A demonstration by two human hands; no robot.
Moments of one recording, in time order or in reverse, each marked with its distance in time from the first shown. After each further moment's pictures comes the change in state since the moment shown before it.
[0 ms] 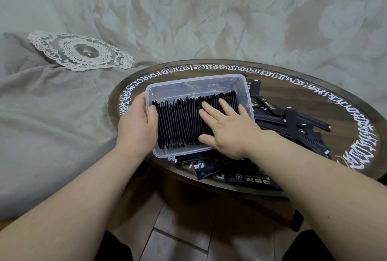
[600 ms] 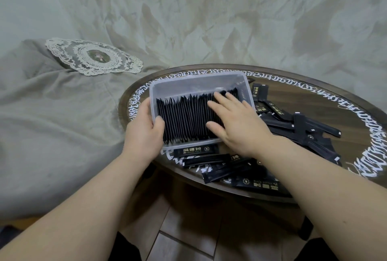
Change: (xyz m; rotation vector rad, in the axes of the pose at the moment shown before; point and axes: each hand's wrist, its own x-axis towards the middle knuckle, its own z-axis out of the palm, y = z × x) left_hand -0.004 -0.005 -0.005 -0.057 -0.060 -0.119; right_hand 0.002 0.003 -0.004 0.185 0.368 -0.033
